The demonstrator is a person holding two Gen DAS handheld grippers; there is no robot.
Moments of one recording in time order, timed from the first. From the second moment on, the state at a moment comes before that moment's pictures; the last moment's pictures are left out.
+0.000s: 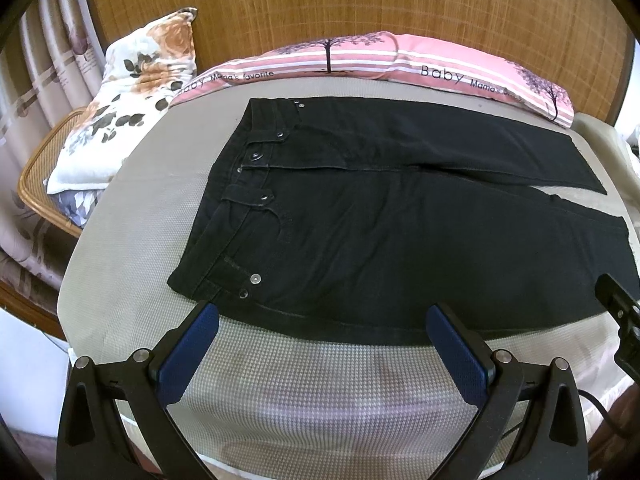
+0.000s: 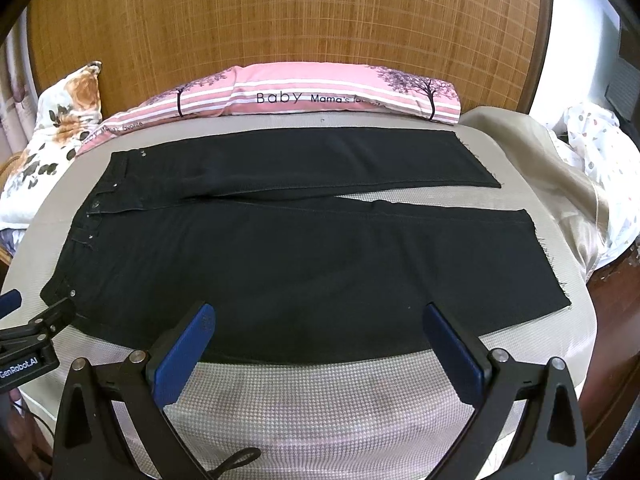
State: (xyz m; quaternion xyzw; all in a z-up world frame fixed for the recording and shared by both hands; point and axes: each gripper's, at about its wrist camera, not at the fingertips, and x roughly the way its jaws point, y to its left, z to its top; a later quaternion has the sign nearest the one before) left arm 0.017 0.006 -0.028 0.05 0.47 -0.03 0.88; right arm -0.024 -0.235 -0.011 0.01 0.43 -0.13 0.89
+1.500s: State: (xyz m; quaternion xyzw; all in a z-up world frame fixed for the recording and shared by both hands) left arm 0.030 0.001 -0.032 0.06 0.48 -0.03 0.87; right arm -0.007 -0.229 -0.016 0.02 0.44 -0.12 0.89
